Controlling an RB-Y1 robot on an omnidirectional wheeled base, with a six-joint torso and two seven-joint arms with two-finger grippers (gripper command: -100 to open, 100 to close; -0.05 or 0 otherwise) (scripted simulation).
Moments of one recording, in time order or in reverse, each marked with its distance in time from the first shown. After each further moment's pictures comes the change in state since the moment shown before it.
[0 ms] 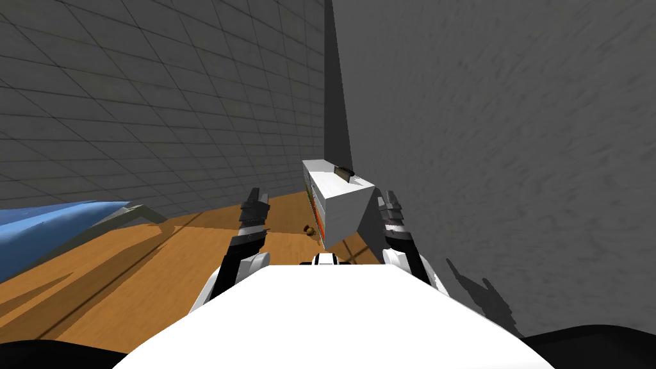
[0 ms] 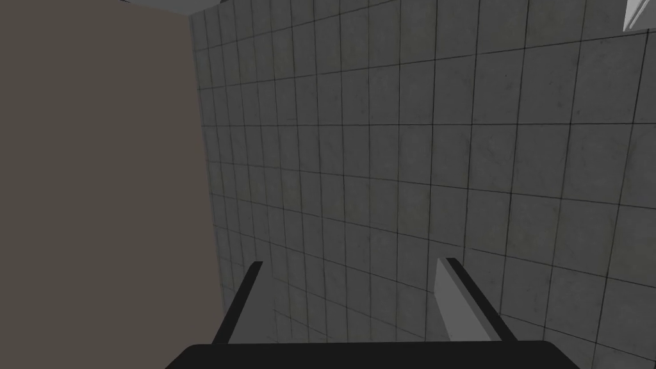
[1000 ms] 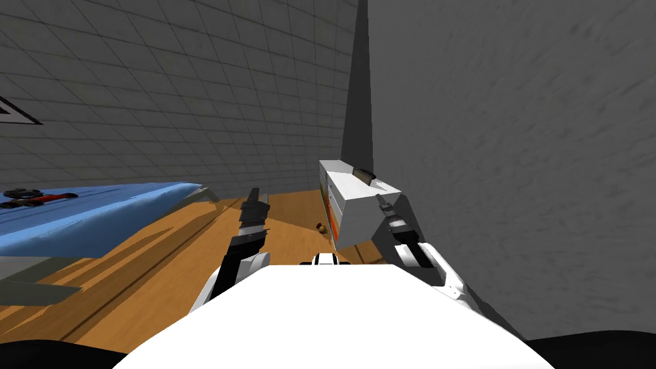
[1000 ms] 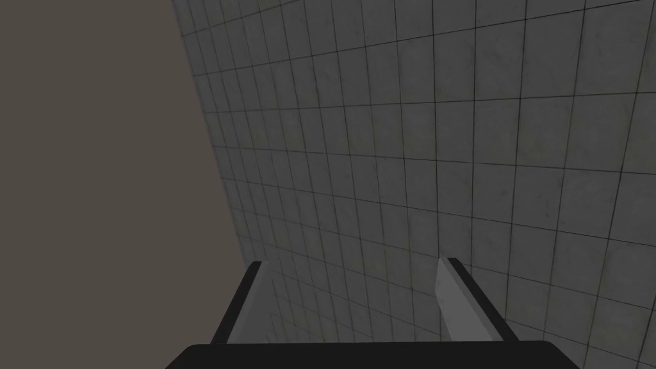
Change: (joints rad) left arm 0.000 0.000 0.000 0.000 0.000 0.000 0.000; right arm -0.098 -0.277 -0.078 0.204 0.236 0.053 0.087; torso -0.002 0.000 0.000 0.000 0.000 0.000
